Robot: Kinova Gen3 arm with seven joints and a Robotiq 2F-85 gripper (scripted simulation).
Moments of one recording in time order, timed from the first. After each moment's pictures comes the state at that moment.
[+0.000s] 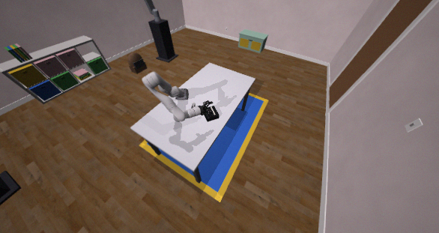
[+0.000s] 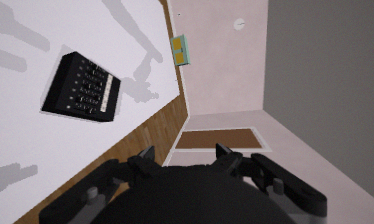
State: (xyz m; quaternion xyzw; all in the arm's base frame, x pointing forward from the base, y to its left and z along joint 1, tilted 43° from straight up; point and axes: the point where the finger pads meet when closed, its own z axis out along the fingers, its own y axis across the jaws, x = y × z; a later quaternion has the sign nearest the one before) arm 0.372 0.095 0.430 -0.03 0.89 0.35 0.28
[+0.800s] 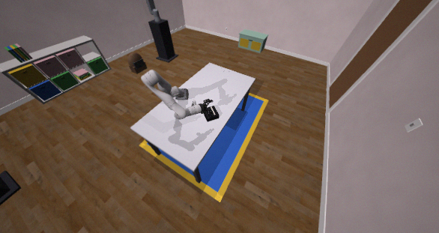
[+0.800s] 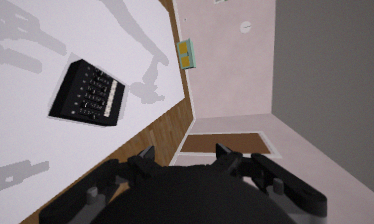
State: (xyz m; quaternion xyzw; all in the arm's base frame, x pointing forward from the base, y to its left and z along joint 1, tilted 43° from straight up) arm 0.364 0.105 0.423 -0.03 0.91 0.33 0.27
